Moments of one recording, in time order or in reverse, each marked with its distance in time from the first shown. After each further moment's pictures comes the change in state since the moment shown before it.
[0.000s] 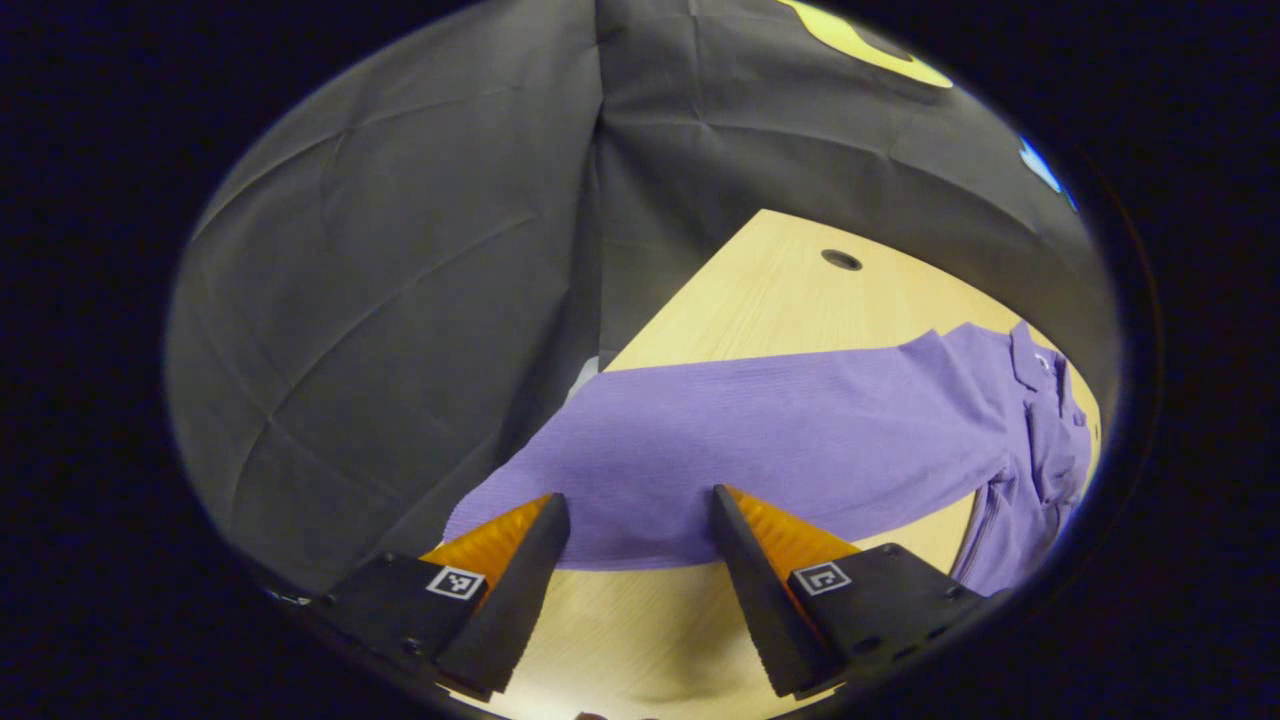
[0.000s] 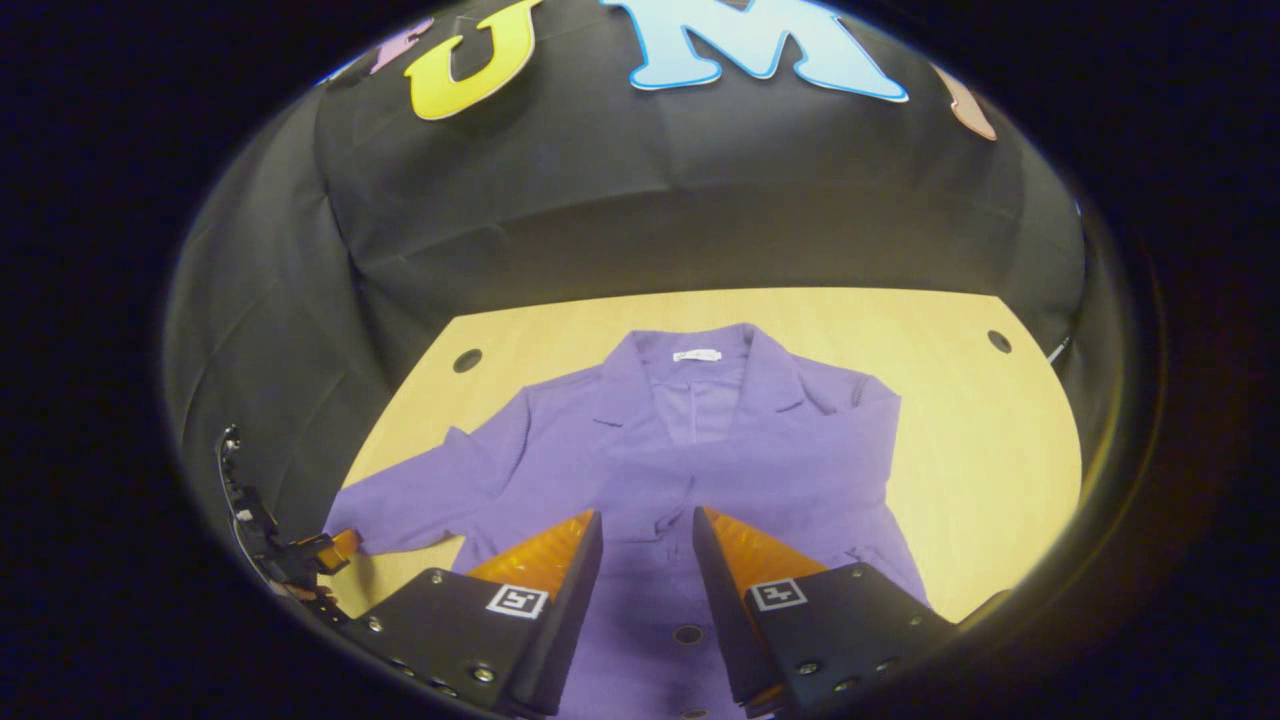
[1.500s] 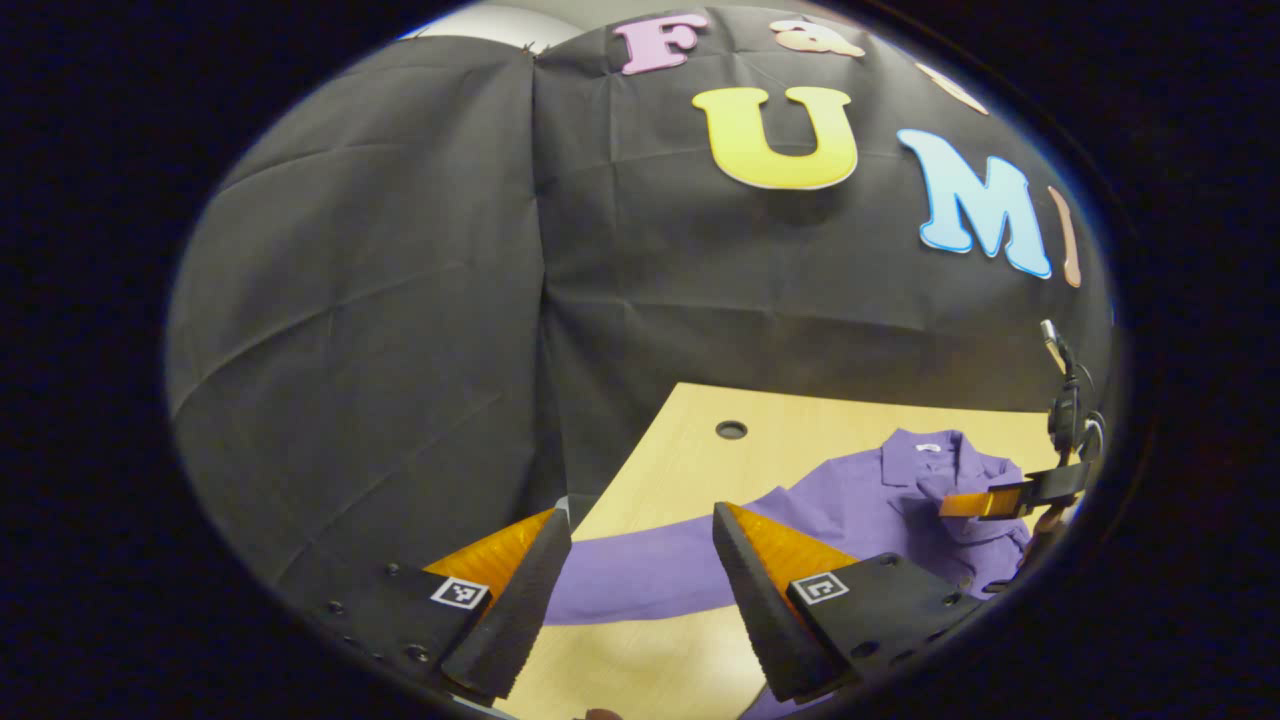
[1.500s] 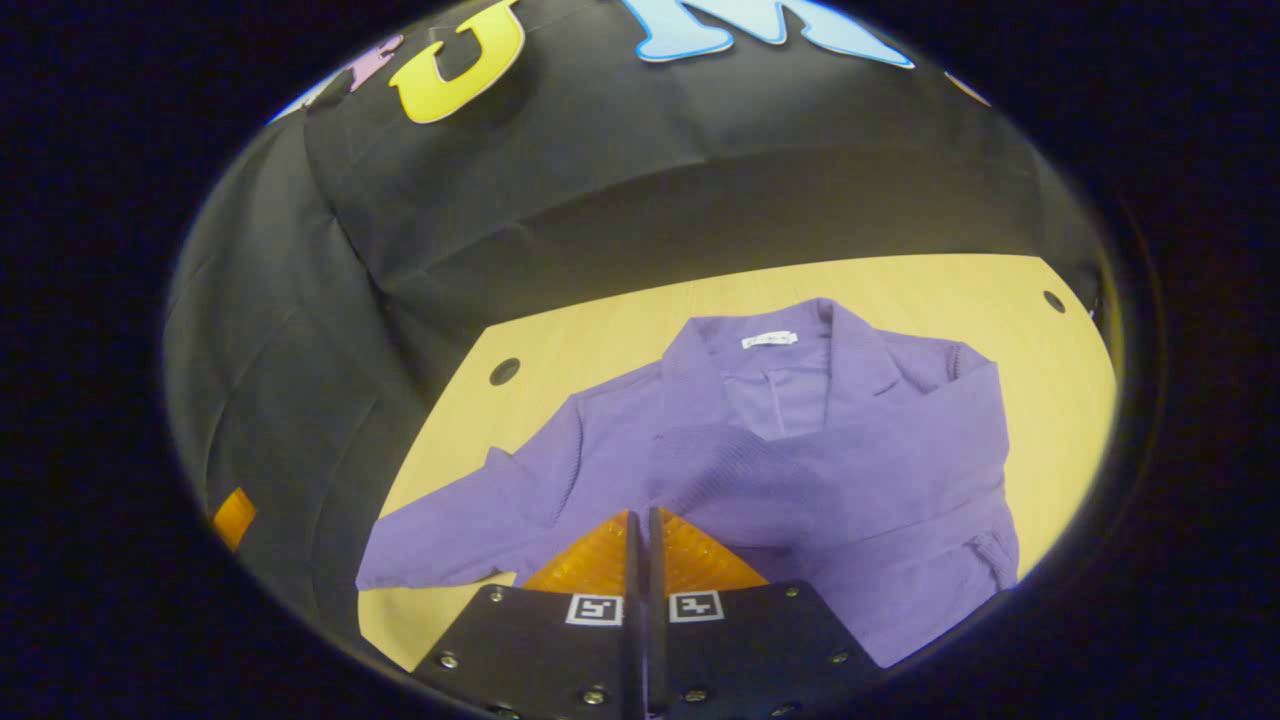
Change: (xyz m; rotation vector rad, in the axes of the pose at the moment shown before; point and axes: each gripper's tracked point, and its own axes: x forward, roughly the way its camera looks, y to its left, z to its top) left arm -0.177 -0.074 0.130 0.121 -0.374 -0.110; right arm 0.052 0.059 -0.007 0.087 0.024 0.138
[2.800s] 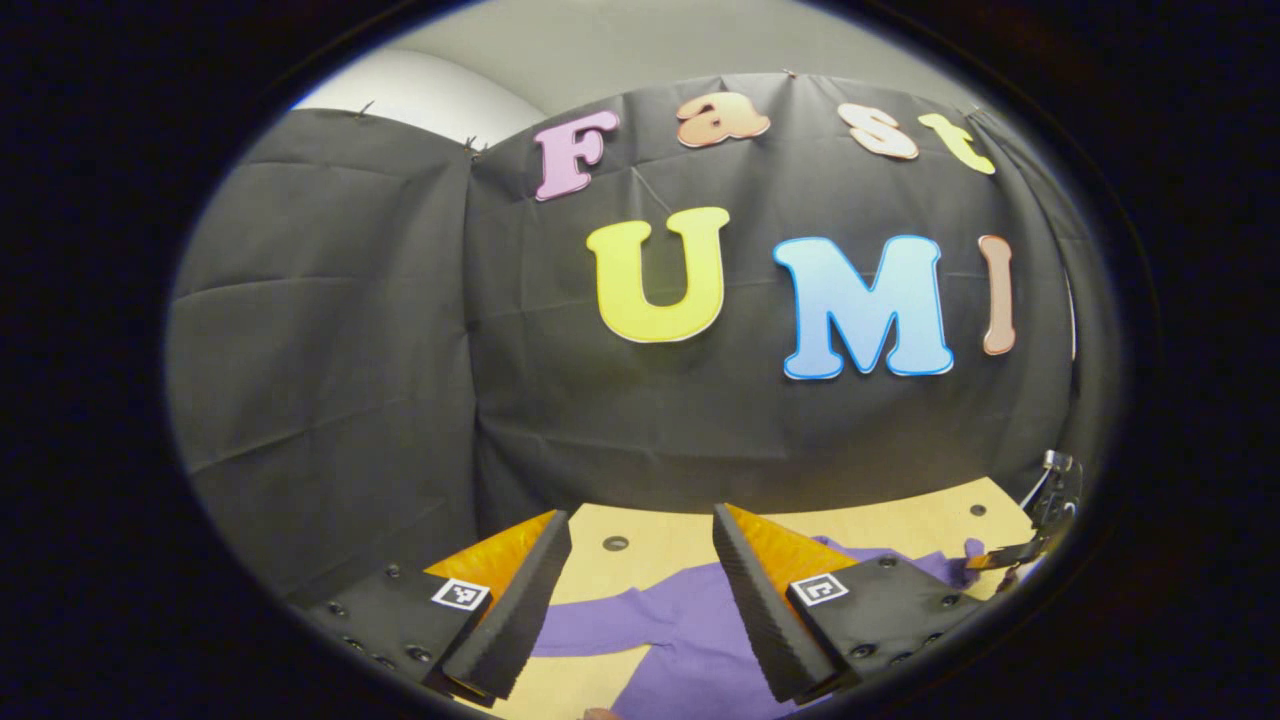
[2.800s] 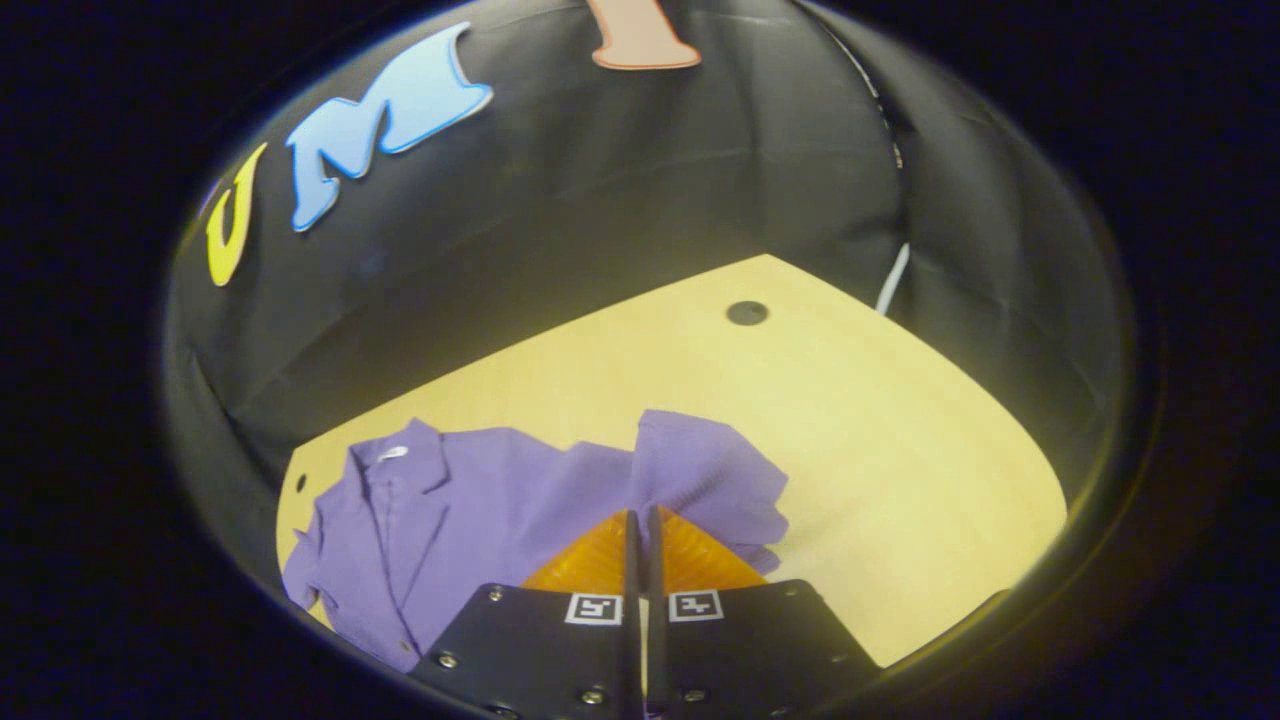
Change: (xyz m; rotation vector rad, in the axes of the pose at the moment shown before) left arm -0.165 -0.199 0.167 0.062 -0.312 -0.126; right arm -0.138 -0.335 0.034 0.265 -0.192 -0.341
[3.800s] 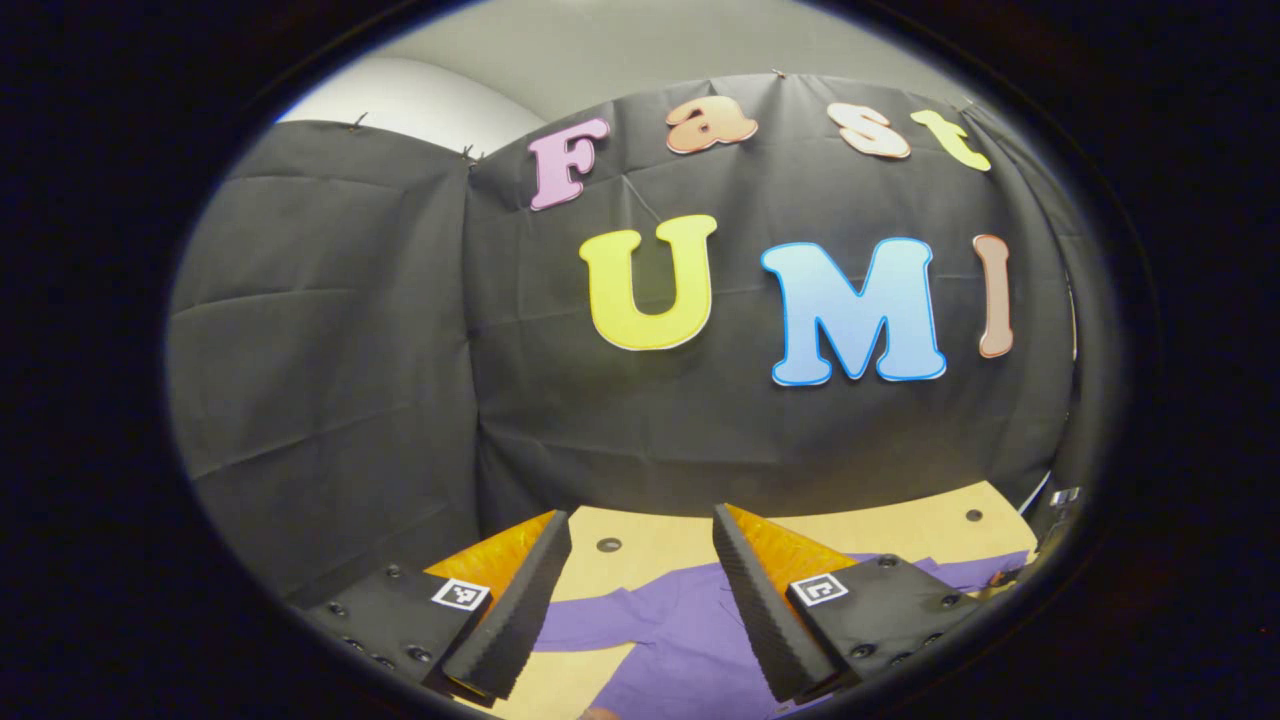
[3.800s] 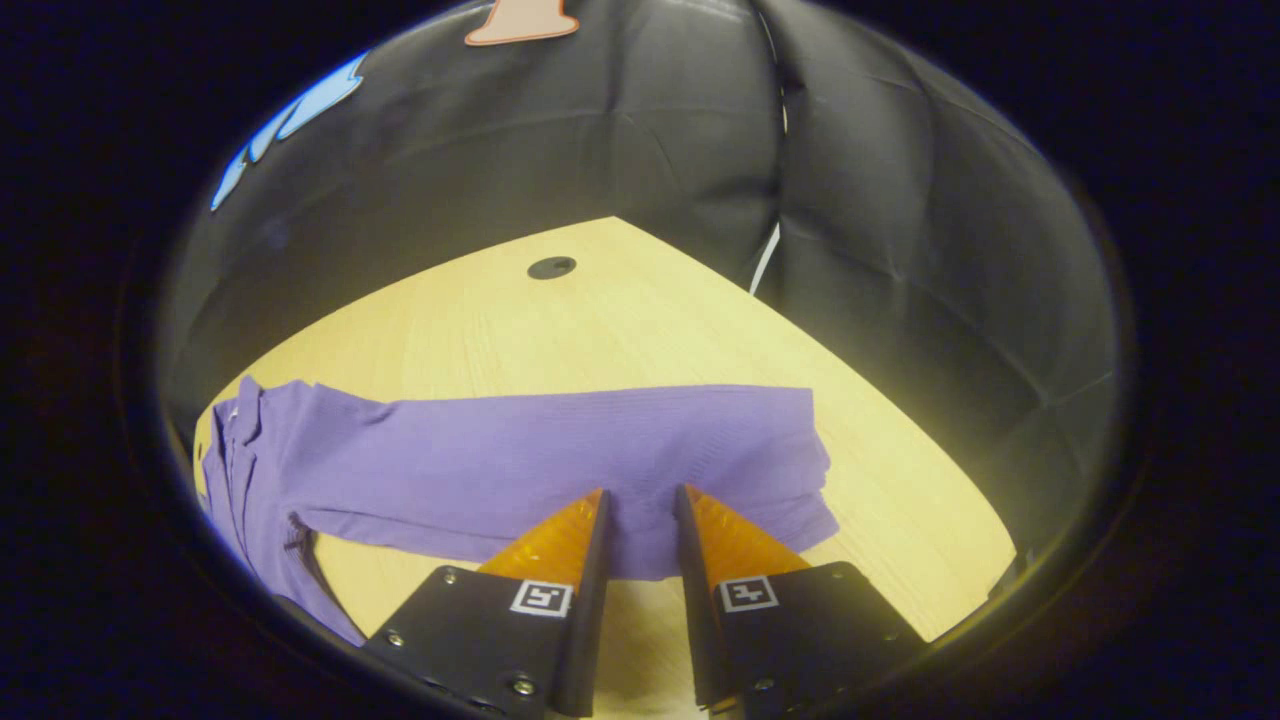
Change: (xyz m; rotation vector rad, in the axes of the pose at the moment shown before) left arm -0.018 -0.046 0.016 0.016 -0.011 0.018; right arm 0.003 -0.222 -0.041 0.018 0.045 -0.337
